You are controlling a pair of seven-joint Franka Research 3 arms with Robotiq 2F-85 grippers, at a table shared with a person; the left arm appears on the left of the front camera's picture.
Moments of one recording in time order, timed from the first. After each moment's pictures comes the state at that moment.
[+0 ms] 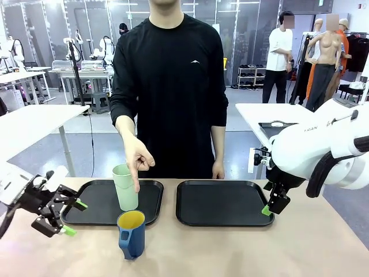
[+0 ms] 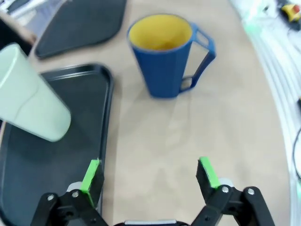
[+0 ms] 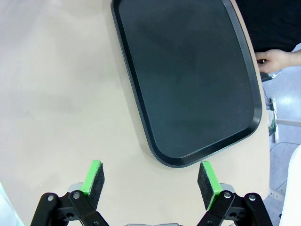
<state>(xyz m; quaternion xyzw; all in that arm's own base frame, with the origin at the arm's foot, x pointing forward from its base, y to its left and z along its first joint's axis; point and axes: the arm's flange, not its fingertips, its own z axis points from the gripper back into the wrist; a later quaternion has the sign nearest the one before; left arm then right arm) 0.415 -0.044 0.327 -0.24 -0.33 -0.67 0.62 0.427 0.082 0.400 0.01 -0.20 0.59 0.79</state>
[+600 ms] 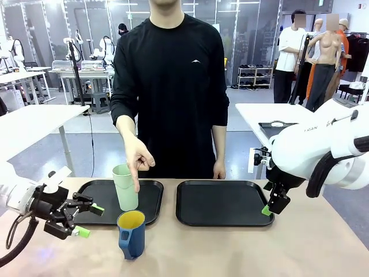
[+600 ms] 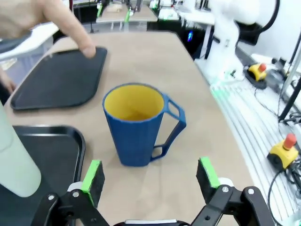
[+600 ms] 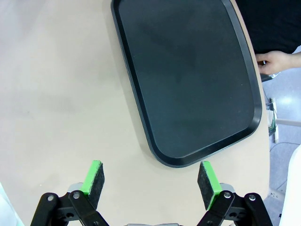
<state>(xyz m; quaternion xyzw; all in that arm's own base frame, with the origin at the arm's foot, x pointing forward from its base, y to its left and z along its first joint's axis) 0.421 -0.062 0.299 -0.43 -0.37 -0.60 0.56 0.427 0.082 0.400 0.01 -0.20 0.59 0.78</state>
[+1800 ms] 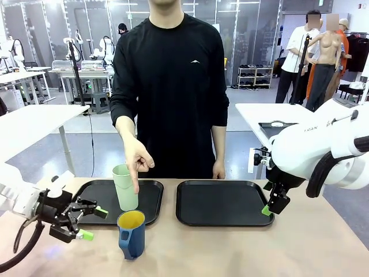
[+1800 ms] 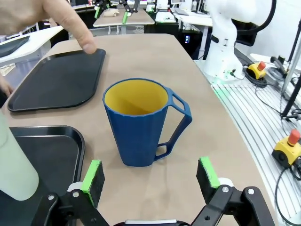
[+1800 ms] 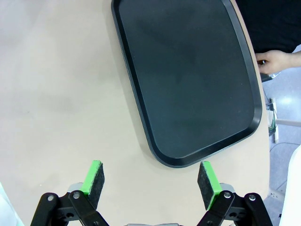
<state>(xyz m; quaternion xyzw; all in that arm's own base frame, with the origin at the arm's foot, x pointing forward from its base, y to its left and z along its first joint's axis) 0.427 -0.070 0.277 -0.43 -0.38 -0.61 0.55 0.427 0.083 0.400 0.01 -0.20 0.59 0.78</state>
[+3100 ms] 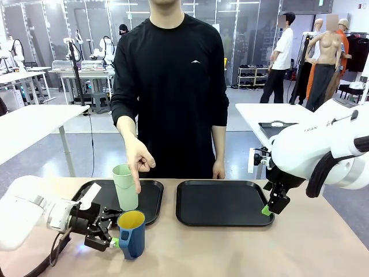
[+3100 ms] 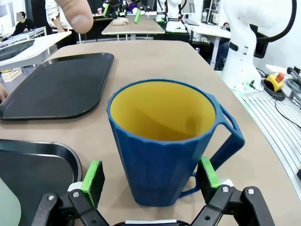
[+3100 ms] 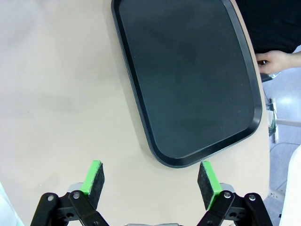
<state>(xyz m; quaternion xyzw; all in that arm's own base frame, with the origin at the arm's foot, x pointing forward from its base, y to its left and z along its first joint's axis) 0.436 -0.141 0.226 -0.44 -0.41 -0.58 0.55 0.427 0.083 0.400 0.01 -0.20 0.59 0.78</state>
